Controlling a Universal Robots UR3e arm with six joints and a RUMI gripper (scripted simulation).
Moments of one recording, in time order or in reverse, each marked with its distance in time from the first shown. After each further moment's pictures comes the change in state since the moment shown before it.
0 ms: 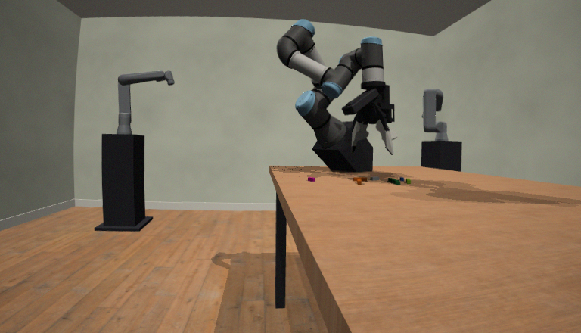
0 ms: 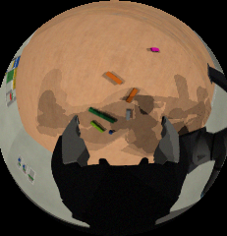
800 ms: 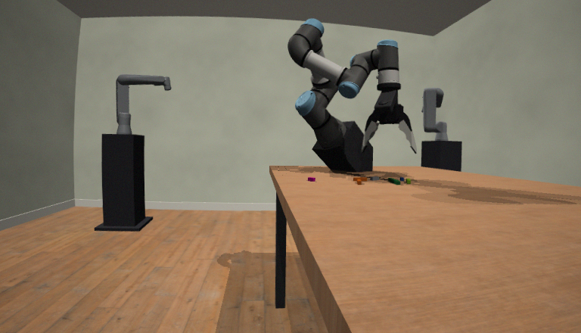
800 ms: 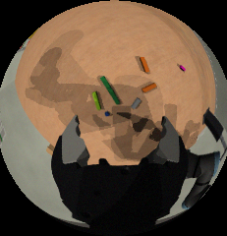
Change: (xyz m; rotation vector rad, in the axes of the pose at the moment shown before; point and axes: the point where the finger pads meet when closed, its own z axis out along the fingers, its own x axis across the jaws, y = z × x) arm -0.018 0.057 0.000 0.013 0.004 -0.513
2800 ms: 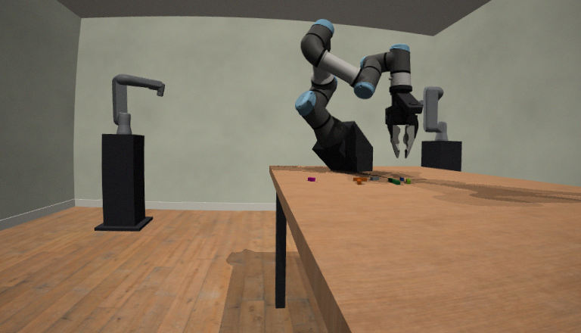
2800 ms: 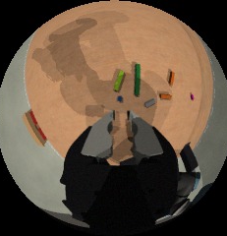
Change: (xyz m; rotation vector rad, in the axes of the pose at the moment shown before) arm -0.034 0.046 0.000 0.028 0.013 -0.505
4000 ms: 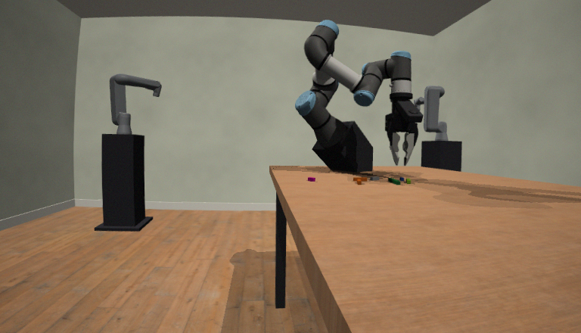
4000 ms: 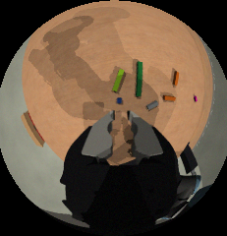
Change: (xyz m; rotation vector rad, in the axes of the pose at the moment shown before) arm 0.001 0.002 0.023 -0.010 0.011 -0.006
